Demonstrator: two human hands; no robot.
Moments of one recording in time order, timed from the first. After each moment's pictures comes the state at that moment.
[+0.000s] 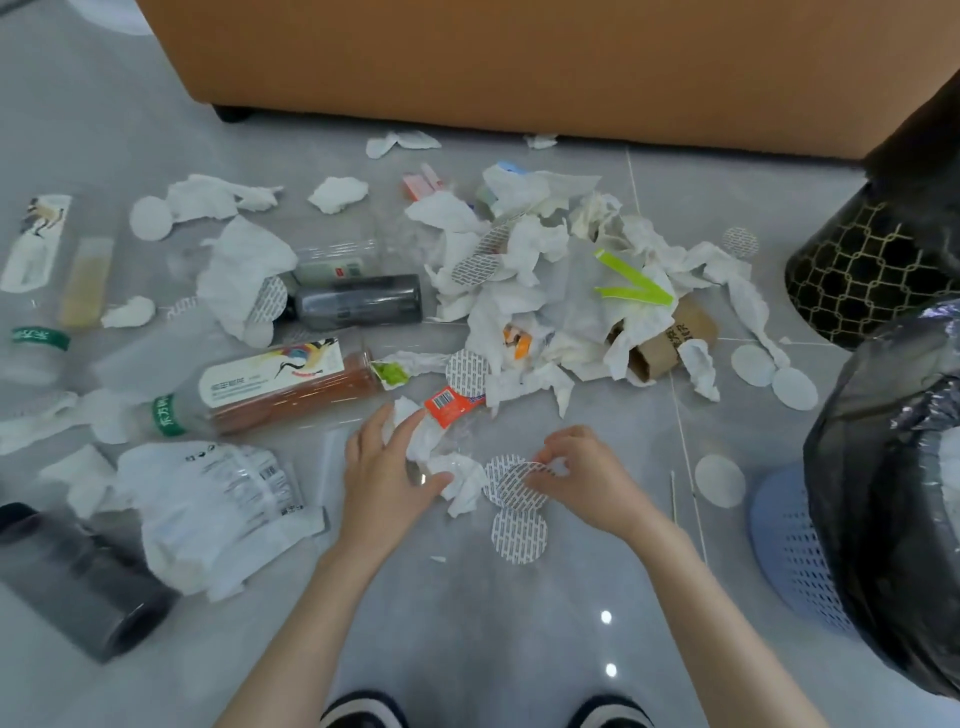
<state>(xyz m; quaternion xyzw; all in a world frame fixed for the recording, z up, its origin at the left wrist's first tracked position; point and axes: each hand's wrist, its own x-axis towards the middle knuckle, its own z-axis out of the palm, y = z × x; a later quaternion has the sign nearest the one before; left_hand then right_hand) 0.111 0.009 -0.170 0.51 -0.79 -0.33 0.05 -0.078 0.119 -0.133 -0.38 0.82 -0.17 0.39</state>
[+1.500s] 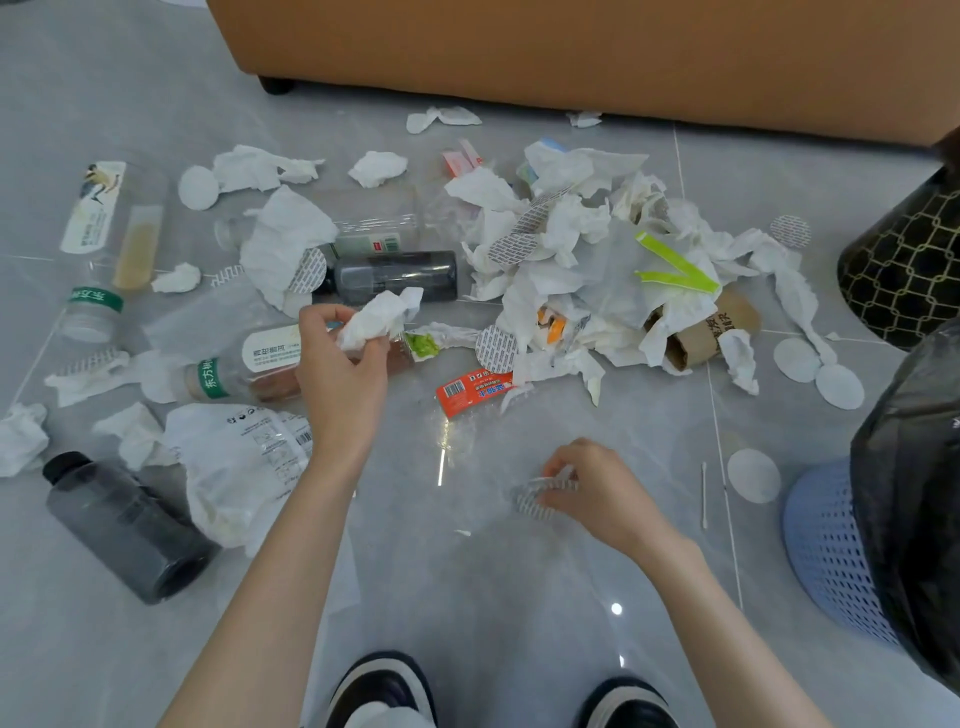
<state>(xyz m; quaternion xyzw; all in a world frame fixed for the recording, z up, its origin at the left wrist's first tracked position) 0.112 -0.039 -0.090 0.59 -0.58 -0.41 0.38 -0.052 0.127 -0.140 -0.44 0.81 -0.09 0.37</state>
